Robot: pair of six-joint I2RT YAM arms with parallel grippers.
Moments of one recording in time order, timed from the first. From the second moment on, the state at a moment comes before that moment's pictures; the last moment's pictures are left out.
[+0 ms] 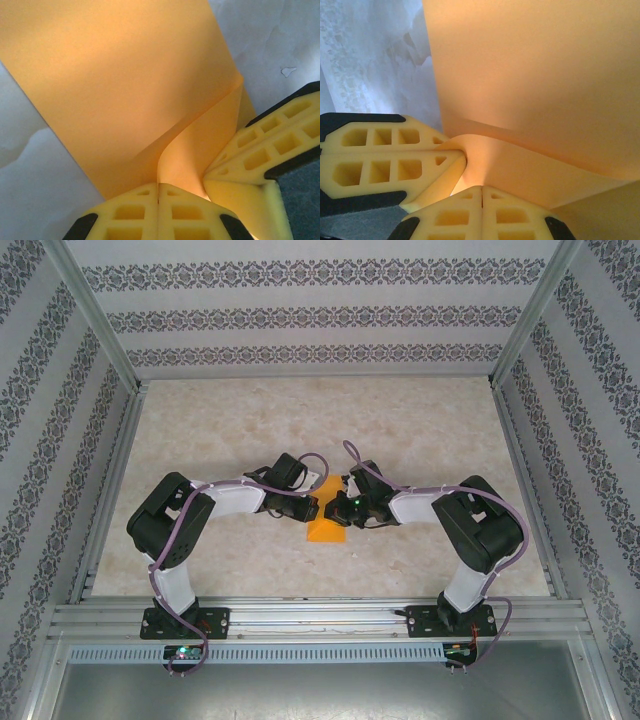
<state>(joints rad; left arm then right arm) -0.61 1.83 0.97 -0.20 0.37 -0.25 0.57 1.74 0.72 0.10 -0.56 0.94</state>
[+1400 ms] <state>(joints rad) -0.59 1.56 0.83 -0.28 0.59 -0.58 0.57 1.75 0.71 0.10 -0.55 0.94</state>
